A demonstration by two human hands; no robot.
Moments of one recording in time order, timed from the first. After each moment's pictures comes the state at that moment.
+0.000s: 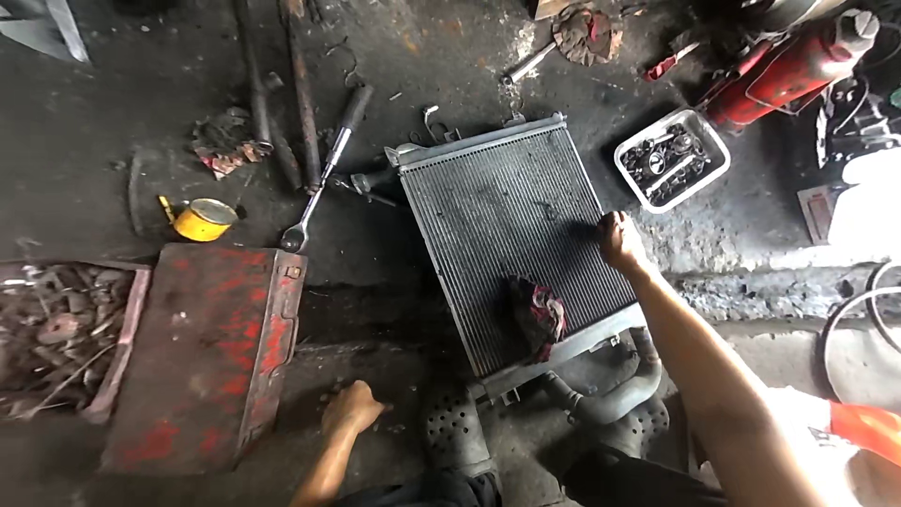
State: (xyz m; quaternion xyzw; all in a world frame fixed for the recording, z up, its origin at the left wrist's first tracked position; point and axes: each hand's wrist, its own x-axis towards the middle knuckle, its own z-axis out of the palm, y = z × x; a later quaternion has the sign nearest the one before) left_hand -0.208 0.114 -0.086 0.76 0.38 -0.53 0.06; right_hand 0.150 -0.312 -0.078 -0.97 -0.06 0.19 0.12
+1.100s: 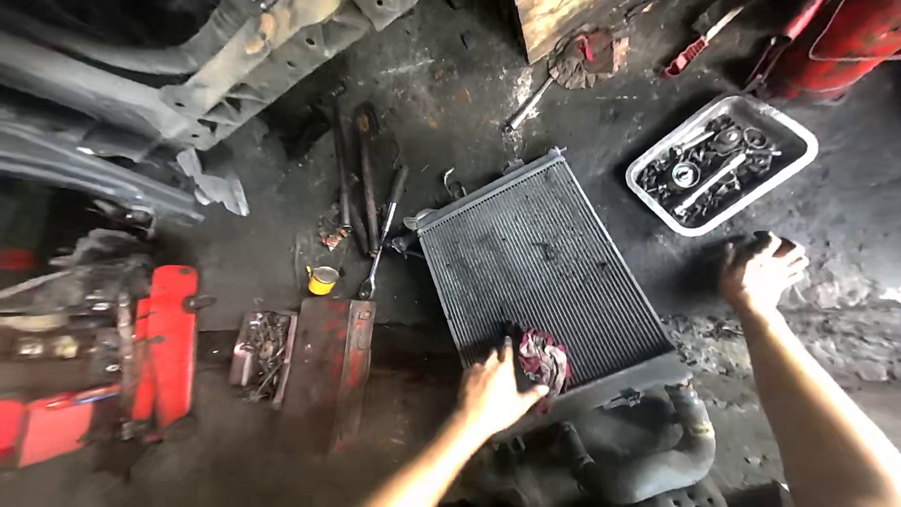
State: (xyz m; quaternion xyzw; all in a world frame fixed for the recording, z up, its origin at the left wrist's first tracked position) left_hand -0.016 -0.129 0.046 0.88 0.16 -0.45 0.05; right_hand 0.181 -0.488 -0.150 -0.96 0.17 0.03 0.22
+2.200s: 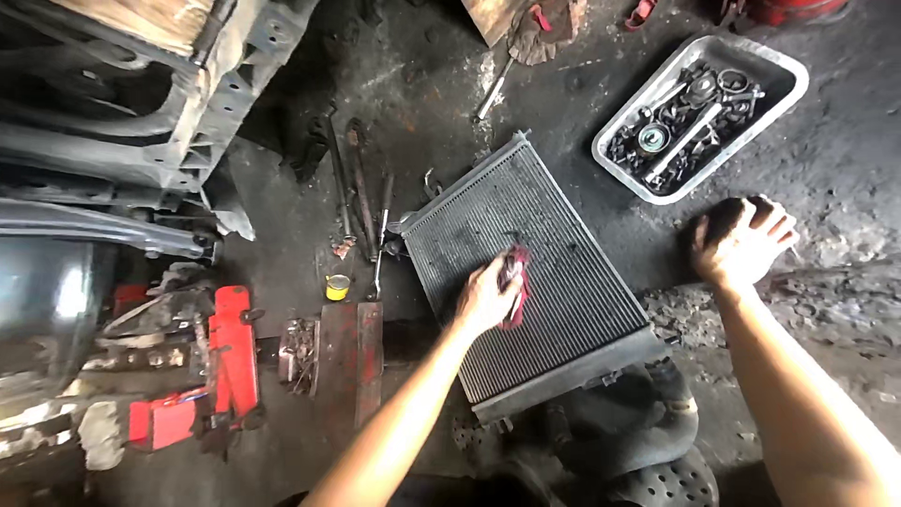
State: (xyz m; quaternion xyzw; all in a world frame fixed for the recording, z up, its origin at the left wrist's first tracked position) left_hand 0.091 -0.152 0.022 0.95 0.13 -0.22 0.19; right_hand 0.169 -0.497 -0.184 -0.96 0.14 -0.06 0.24
